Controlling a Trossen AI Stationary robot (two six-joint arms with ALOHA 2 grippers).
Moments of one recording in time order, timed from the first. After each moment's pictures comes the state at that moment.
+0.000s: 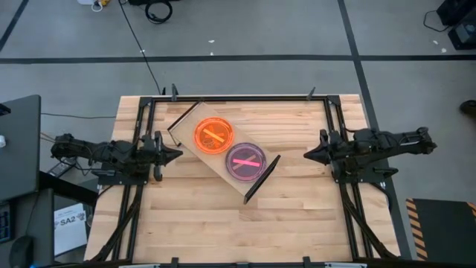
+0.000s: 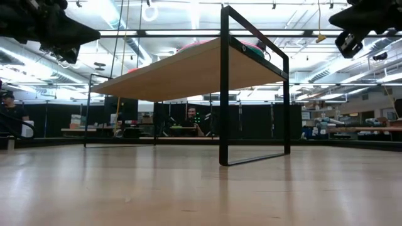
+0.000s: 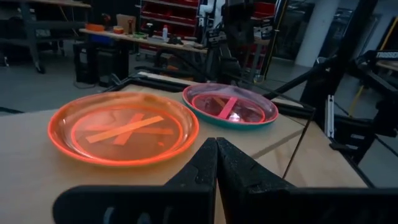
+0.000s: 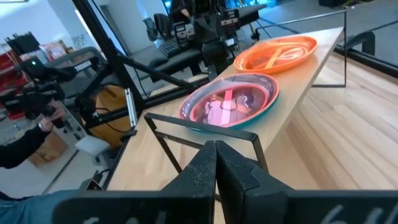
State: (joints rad) left arm -0.24 0.16 0.22 -0.10 -0.41 -0.19; right arm 0.18 0.22 0.39 -0.32 0.10 0.37
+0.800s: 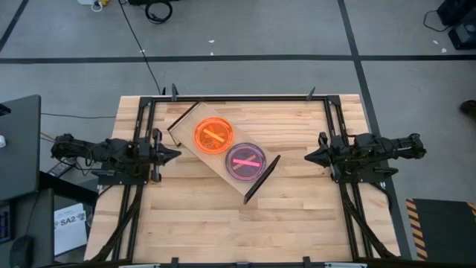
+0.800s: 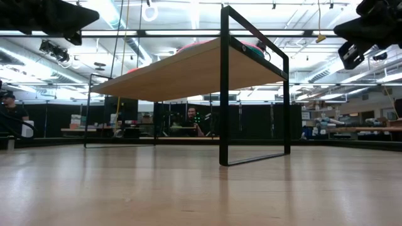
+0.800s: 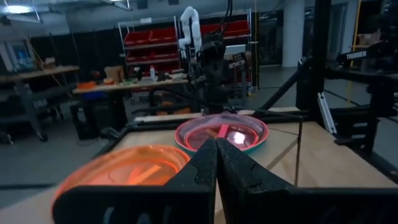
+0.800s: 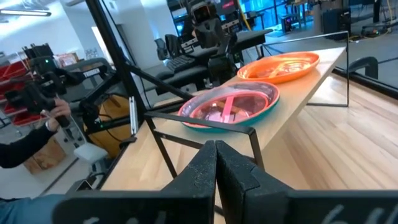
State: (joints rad) left arm -0.24 0.16 0.22 0.04 -0.34 0.10; right arm 0.18 0.00 0.21 -0.25 0.10 0.29
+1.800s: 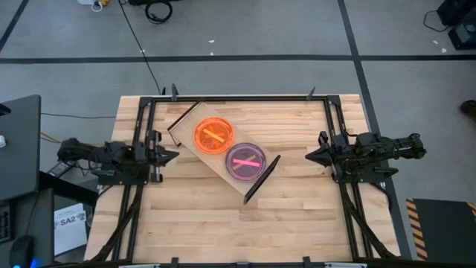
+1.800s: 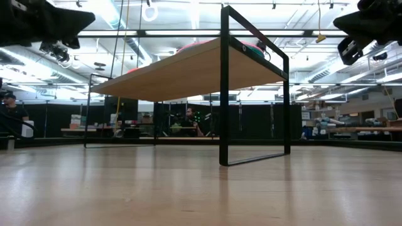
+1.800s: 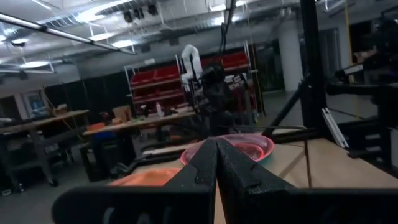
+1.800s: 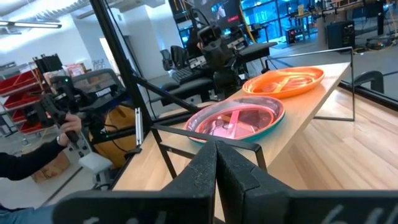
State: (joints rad) left arm -0.23 0.01 0.07 0.20 -0.31 0.25; right arm 0.18 0.00 0.21 -0.19 0.09 0.28
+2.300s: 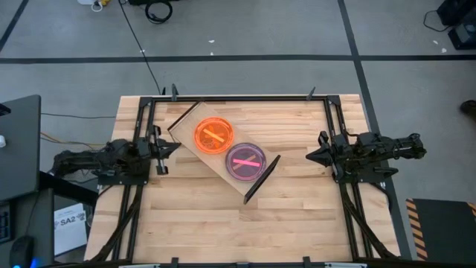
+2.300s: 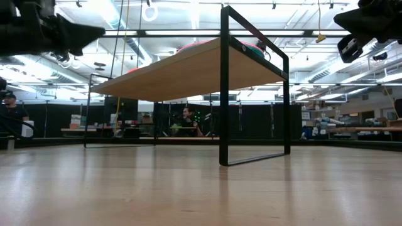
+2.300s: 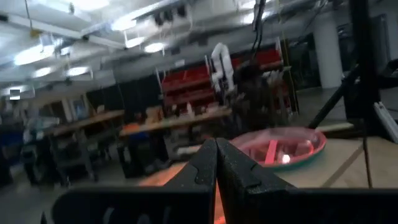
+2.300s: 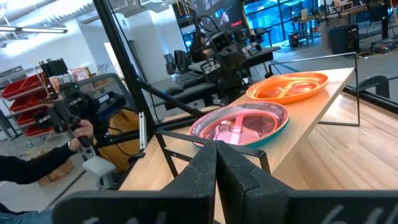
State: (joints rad) left arm 0.00 0.01 0.01 0.29 -0.20 0.27; right arm 0.18 0.00 0.21 -0.17 0.08 0.28
